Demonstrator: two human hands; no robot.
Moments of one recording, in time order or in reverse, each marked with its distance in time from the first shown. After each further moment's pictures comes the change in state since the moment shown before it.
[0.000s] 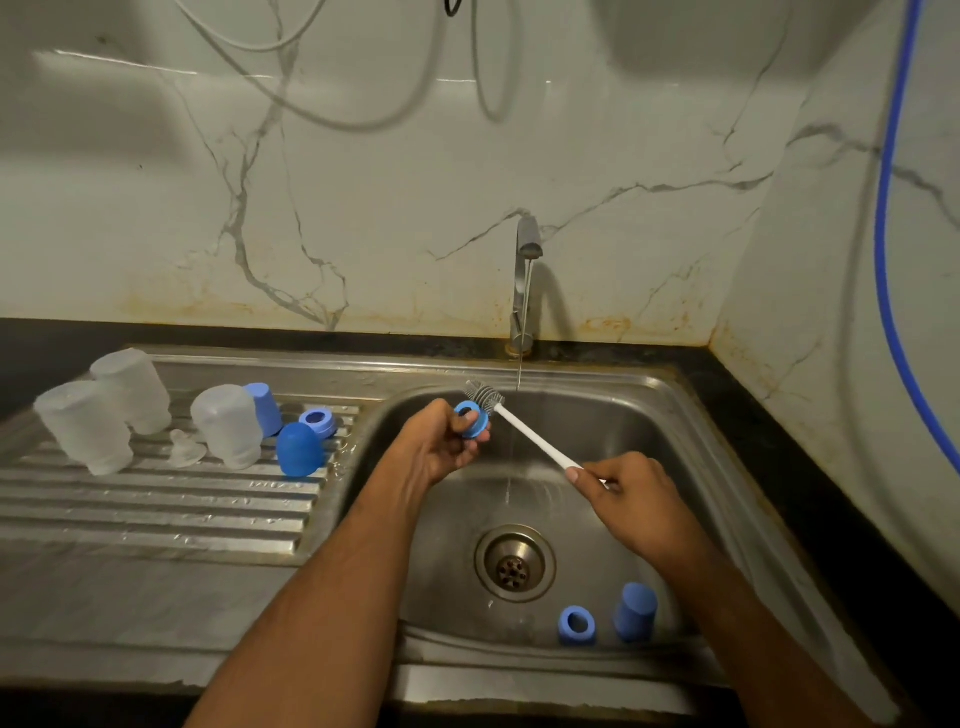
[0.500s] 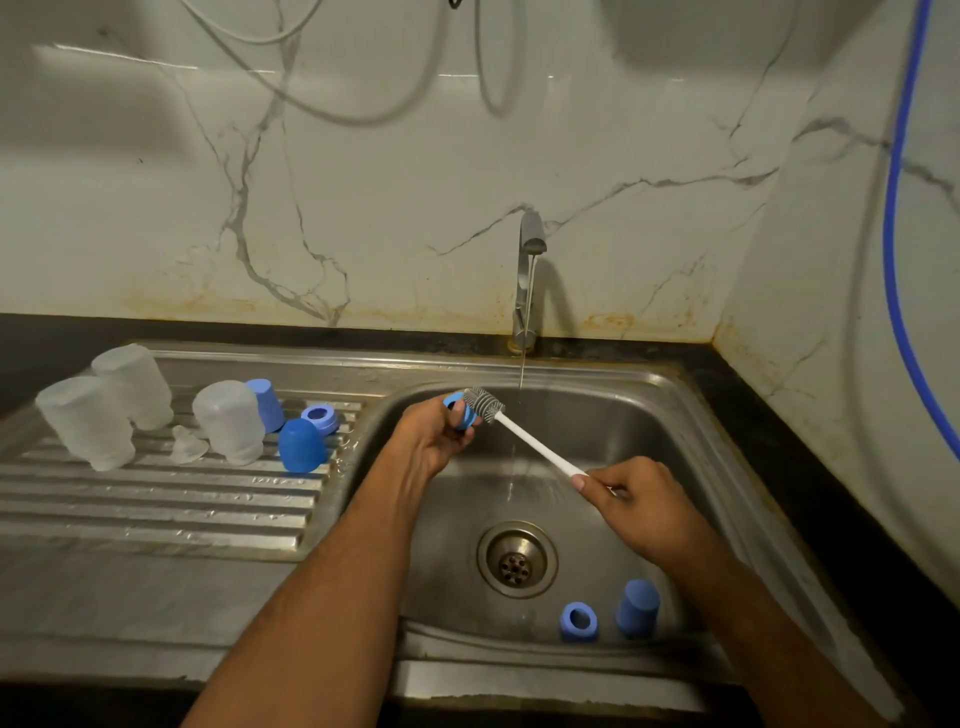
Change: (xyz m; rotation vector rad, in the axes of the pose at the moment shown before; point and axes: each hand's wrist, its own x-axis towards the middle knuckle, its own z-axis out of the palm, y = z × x) left_hand 0.014 0.008 0.004 -0.026 0.043 0.117; right_hand 0.000 0.005 -0.005 -0.008 -0.048 -0.011
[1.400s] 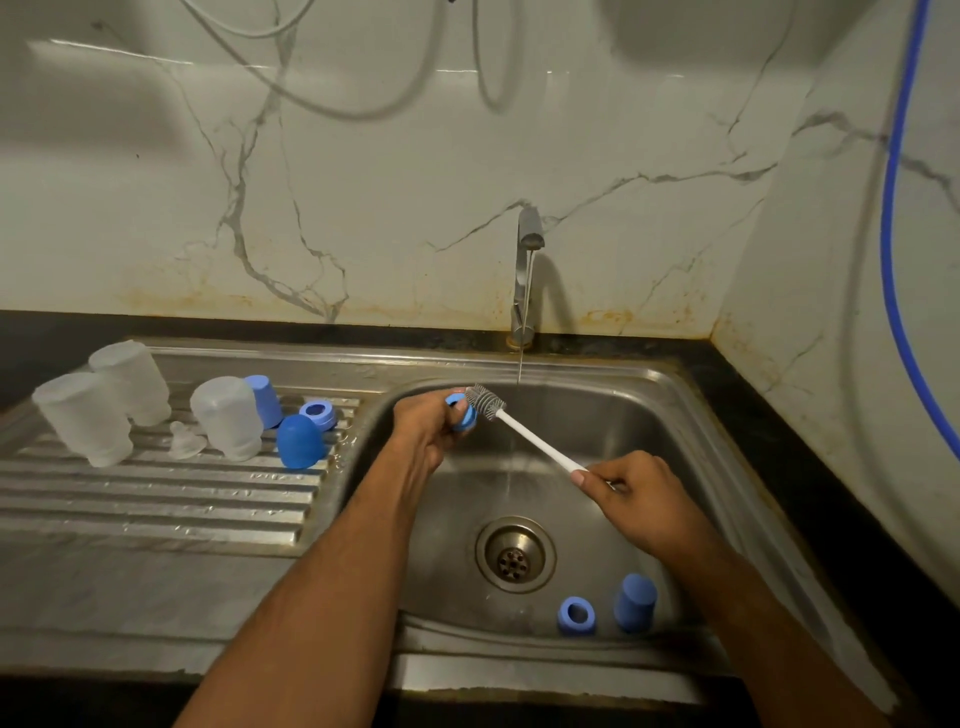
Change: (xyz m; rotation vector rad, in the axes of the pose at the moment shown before) left_hand 0.005 -0.002 0.002 0.031 0.090 0.066; right_hand 0.004 0.003 0.001 -0.039 -0.008 0.033
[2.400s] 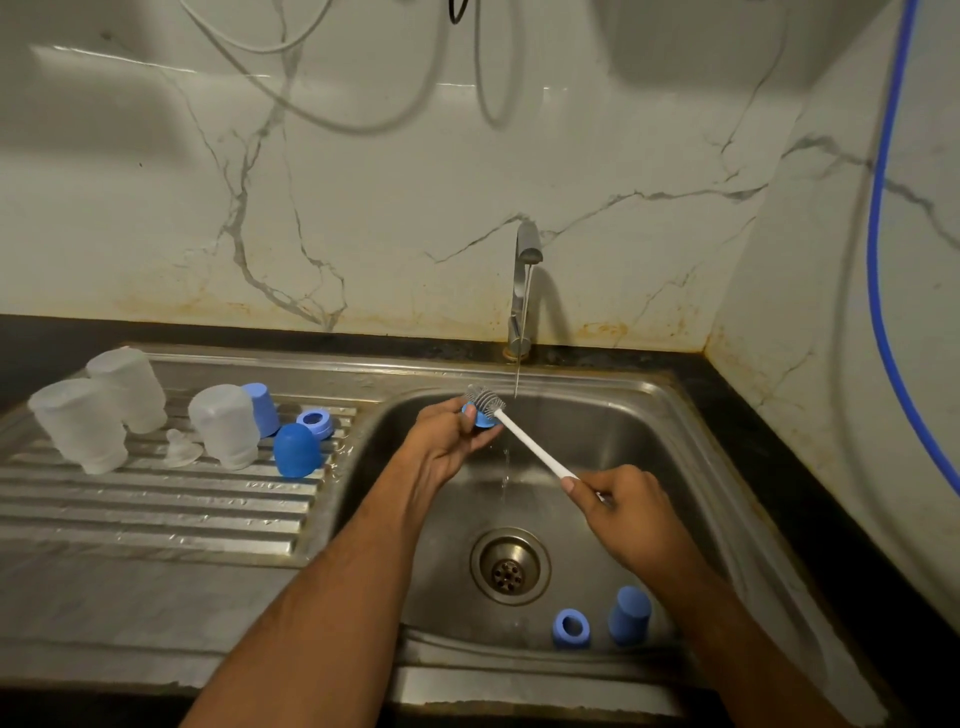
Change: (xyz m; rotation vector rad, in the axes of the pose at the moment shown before) left_hand -0.004 -0.007 0.003 -0.163 -0.258 -0.085; right_hand -0.009 -0.010 0.008 0.012 0.066 0.000
